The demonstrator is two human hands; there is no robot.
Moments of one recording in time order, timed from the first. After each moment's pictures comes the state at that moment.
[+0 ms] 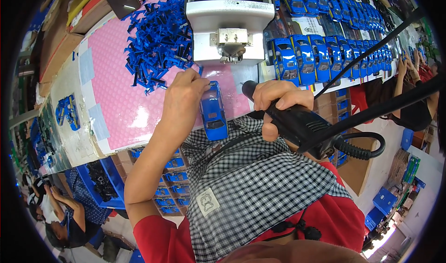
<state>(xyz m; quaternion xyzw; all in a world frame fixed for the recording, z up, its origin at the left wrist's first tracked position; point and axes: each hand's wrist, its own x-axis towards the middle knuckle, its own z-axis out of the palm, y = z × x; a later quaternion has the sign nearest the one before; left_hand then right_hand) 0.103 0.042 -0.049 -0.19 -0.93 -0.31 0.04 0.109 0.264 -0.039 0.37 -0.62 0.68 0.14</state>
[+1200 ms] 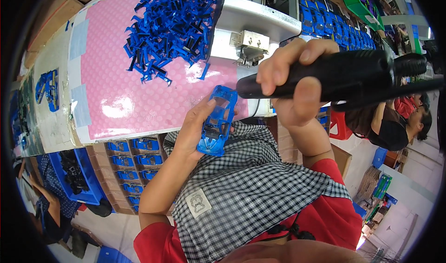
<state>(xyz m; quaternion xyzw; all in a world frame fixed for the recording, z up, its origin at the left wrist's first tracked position) 0.162 0.065 -0.075 0.22 -0.25 -0.91 -0.25 0.064 0.219 0.027 0.29 -0.66 0.70 0.01</state>
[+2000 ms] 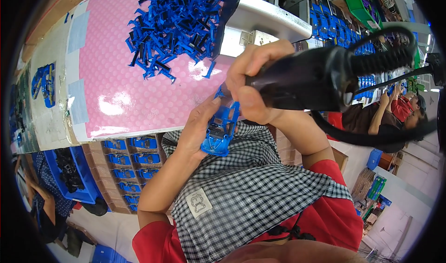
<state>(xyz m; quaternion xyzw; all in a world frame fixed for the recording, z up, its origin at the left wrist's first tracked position) 0.165 0.066 -0.073 0.22 -0.22 -0.92 -0.23 0.054 0.183 0.003 0.46 -0.67 0.58 -0.02</state>
